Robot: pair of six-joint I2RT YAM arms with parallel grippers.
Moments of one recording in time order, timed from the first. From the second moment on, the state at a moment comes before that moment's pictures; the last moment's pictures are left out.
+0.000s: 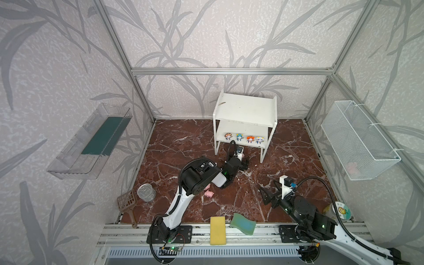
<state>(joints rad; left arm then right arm) -0.82 2.25 0.99 0.97 -0.35 -0.19 1.03 0.05 0.07 -0.22 0.45 0.44</state>
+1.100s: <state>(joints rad) -0.82 2.26 1.05 0.90 -0.46 -0.28 1.03 0.02 0.07 -0.22 0.45 0.44</state>
